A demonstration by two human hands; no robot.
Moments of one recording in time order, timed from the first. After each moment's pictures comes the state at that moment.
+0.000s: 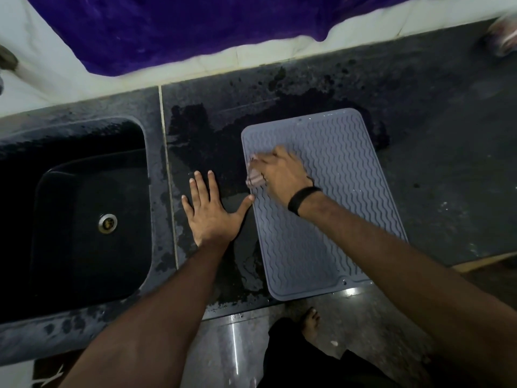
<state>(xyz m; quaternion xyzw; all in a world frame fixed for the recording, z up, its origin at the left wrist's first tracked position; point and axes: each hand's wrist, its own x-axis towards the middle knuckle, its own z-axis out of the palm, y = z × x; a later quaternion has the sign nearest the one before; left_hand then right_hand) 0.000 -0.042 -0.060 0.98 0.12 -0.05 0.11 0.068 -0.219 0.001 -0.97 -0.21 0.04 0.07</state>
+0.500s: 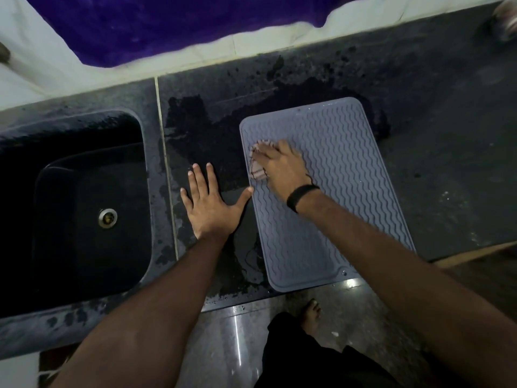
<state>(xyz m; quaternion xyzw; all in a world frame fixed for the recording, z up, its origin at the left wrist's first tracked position) 0.000 -0.040 -0.065 0.98 0.12 -0.05 0.11 0.059 -0.221 -0.013 -0.98 -0.17 0.05 0.08</state>
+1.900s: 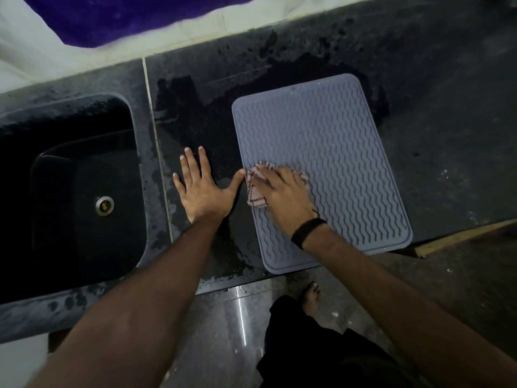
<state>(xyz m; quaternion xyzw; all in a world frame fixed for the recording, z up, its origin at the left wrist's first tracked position) 0.001 -0.043 -0.058 0.98 0.13 -0.06 0.11 -0.033 -0.224 -0.014 -0.98 -0.17 0.08 0.08</state>
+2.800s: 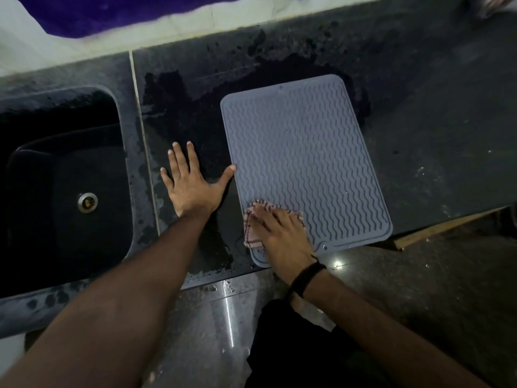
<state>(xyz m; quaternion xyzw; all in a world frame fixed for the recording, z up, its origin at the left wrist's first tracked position) 0.000 -0.042 -0.061 0.98 0.13 -0.06 0.11 -0.125 -0.227 -0.001 -0.98 -0.16 0.13 0.08</state>
